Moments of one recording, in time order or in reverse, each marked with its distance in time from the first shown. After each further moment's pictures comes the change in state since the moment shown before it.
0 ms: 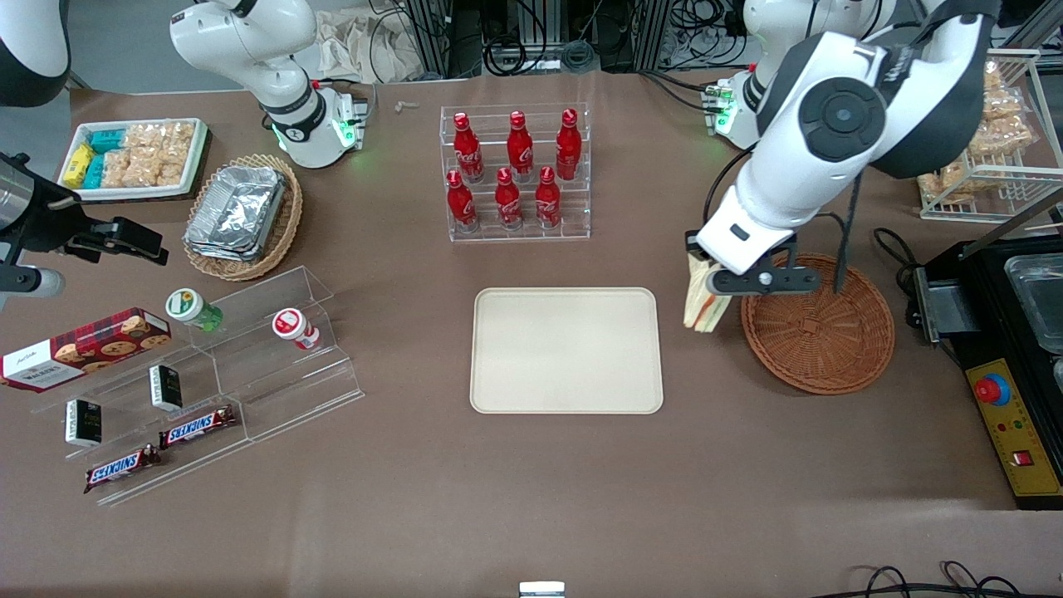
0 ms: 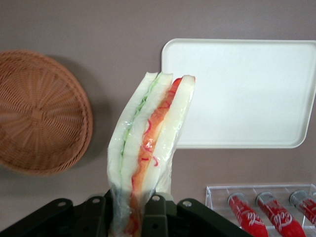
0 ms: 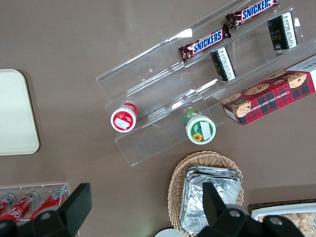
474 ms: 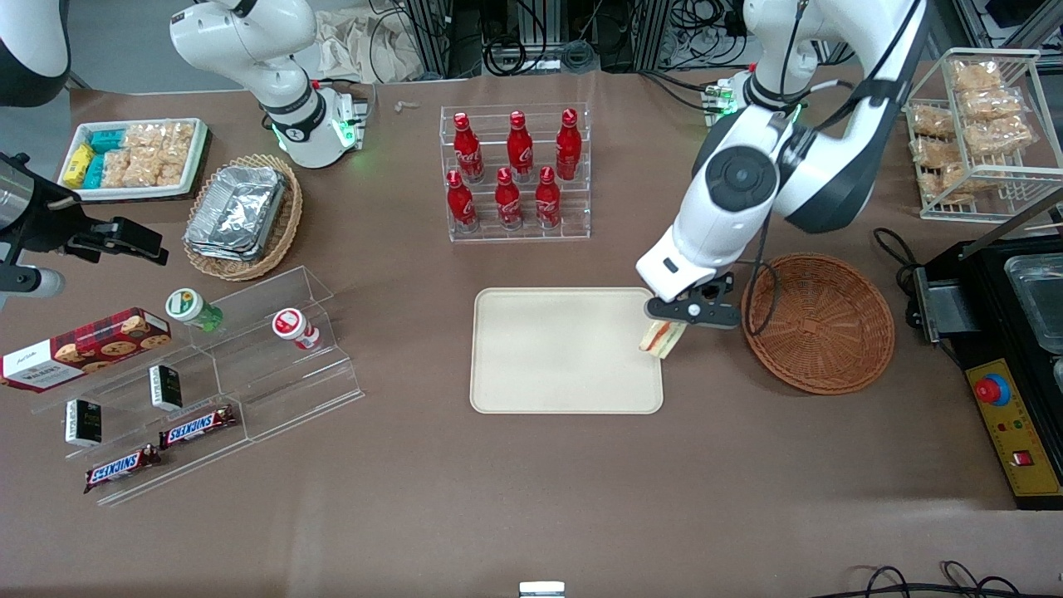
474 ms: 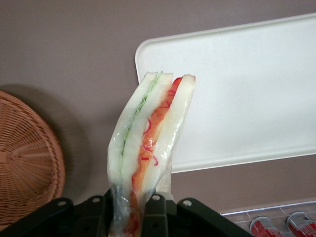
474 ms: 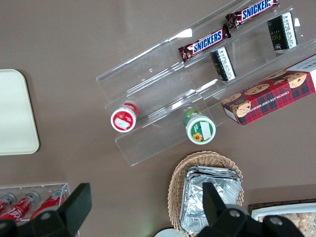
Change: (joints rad) arm -0.068 0.134 0.000 -0.111 0.078 0.219 0.014
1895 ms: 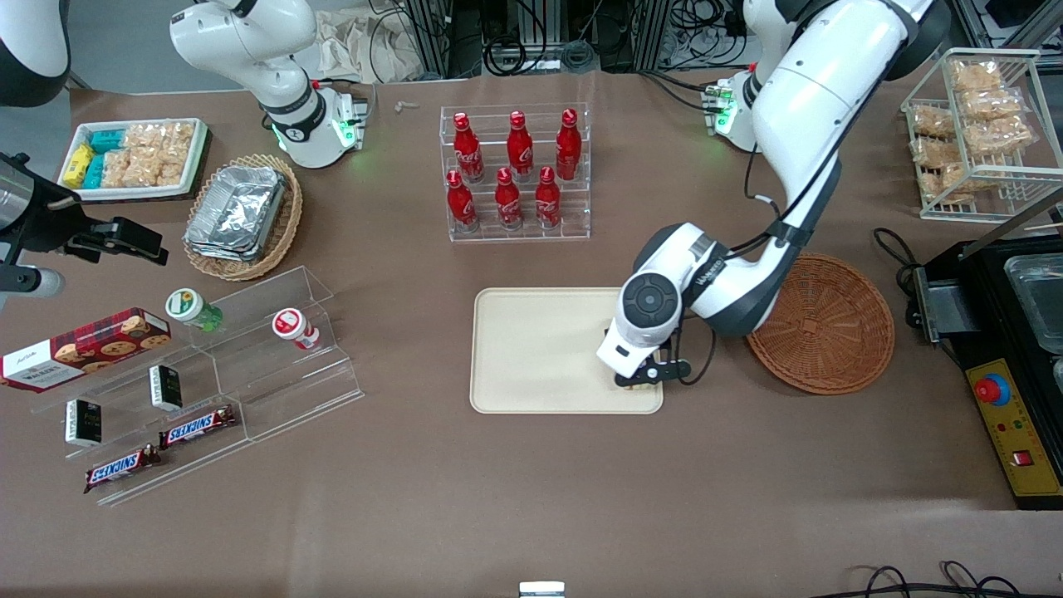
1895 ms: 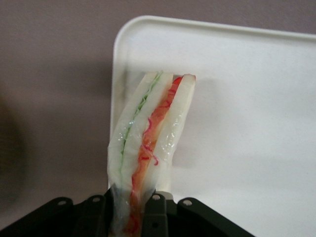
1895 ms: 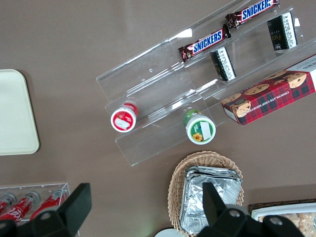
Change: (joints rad) arm -0.098 0.407 0.002 0.222 0.197 0.018 -0.413
